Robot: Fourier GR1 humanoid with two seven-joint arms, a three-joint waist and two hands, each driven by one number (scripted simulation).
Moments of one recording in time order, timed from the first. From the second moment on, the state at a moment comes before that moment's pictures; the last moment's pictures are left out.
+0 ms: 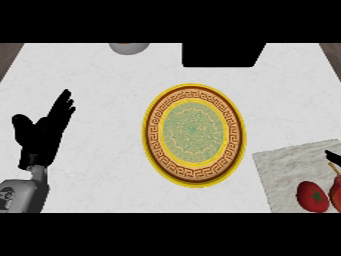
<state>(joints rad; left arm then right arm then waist) -0.16 0.29 -0.04 -1.43 0.12 0.11 0.17 0.10 -0.78 0.06 -1.15 0.39 0.20 -0.70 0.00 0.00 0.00</state>
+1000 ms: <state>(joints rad) -0.18 0.24 0.05 -1.37 0.07 0.03 0.14 0.02 -0.62 0.05 -1.16 0.67 0.24 -0.55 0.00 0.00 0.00</state>
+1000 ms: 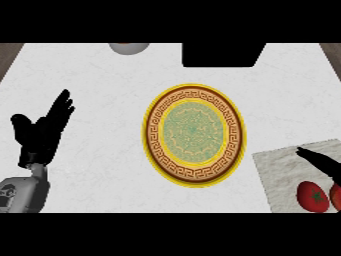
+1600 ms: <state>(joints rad) -0.16 0.23 0.06 -1.41 0.05 0.02 0.17 0.01 -0.59 0.10 -1.19 0.80 0.24 -0.59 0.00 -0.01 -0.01</state>
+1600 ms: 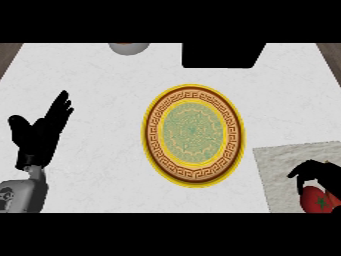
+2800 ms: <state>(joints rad) -0.18 0.21 0.05 -1.39 0.04 0.00 0.17 -0.21 -0.01 0.64 -1.63 1.17 -0.20 0.39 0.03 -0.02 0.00</state>
